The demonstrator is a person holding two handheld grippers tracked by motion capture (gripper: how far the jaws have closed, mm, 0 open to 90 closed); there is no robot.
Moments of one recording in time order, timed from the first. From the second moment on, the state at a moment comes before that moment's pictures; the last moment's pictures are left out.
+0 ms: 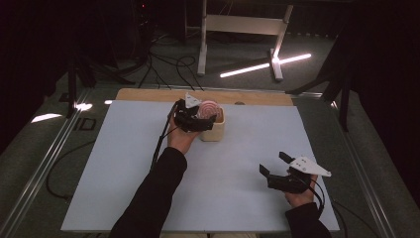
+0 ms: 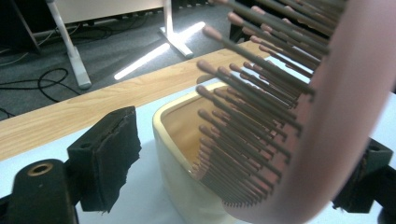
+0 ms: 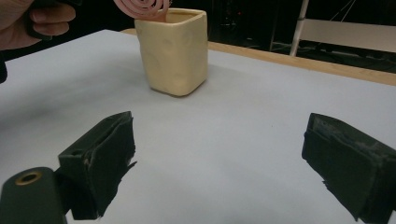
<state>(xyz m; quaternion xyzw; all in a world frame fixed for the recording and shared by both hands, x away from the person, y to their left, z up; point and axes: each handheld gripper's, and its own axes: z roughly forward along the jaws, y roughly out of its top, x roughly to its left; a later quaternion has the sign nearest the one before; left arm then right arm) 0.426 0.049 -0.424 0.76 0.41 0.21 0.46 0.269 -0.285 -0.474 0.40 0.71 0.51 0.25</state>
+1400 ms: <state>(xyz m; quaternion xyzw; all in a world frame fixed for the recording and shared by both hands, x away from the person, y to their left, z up) 0.388 0.102 -0.424 0.75 0.41 0.22 0.47 0.269 -0.283 -0.475 0.40 0.72 0.51 0.25</state>
